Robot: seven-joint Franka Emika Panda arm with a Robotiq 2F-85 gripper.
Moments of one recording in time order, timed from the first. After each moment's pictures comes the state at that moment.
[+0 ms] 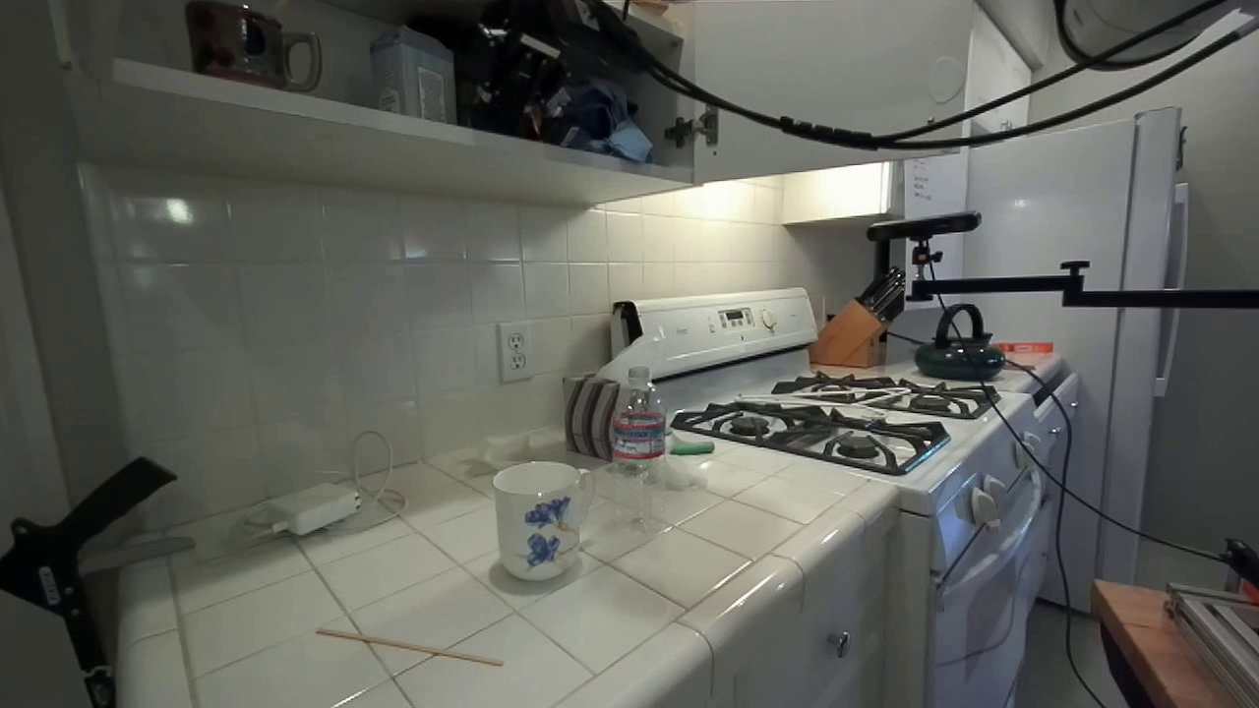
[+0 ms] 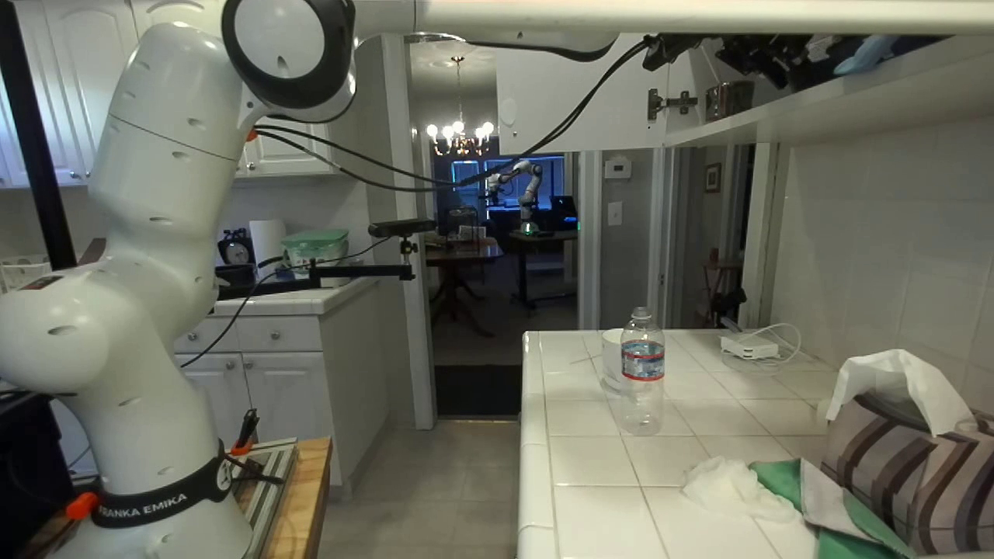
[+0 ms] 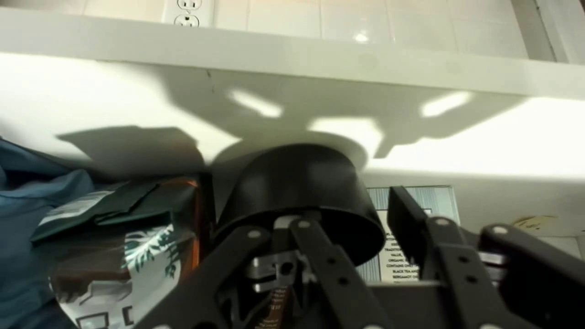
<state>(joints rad) -0.06 0.43 0.08 -1.04 -0.29 2.33 0.31</state>
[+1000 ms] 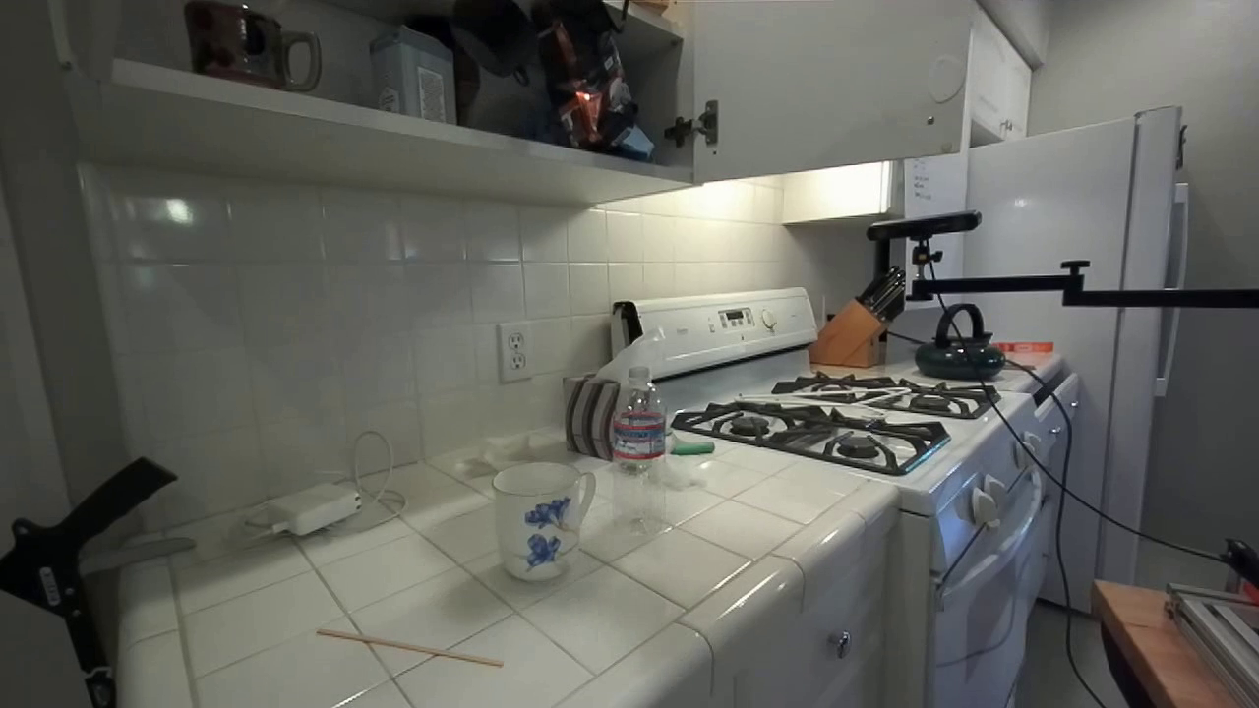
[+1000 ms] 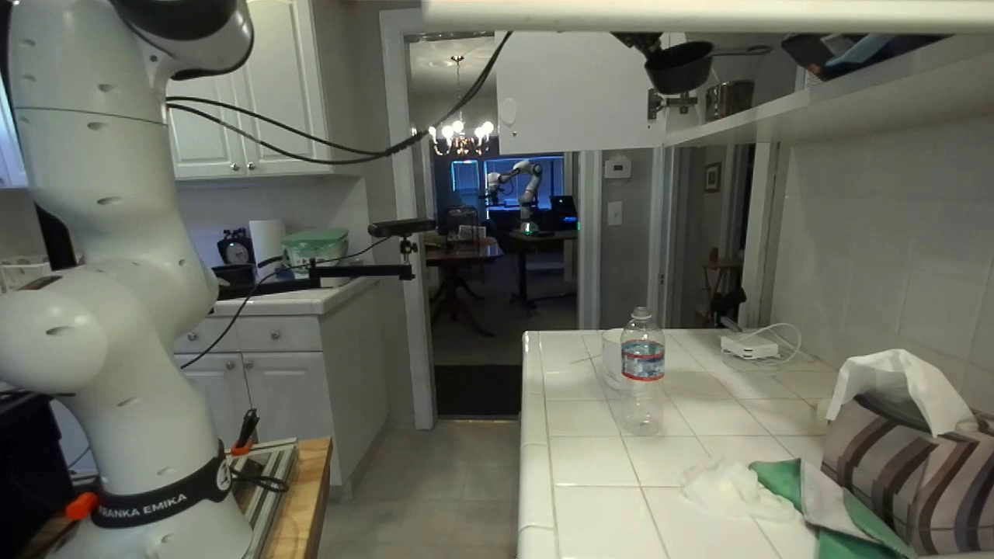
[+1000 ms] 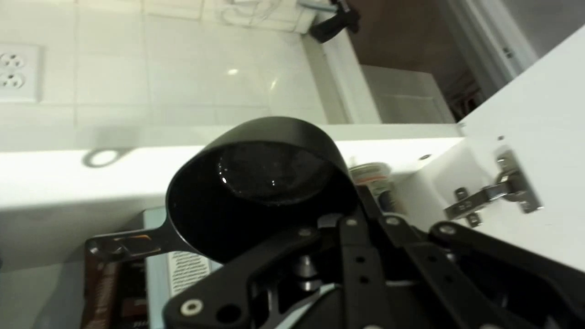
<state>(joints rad) -0.06 0.07 0.22 -1.40 0.08 2.33 0.19</state>
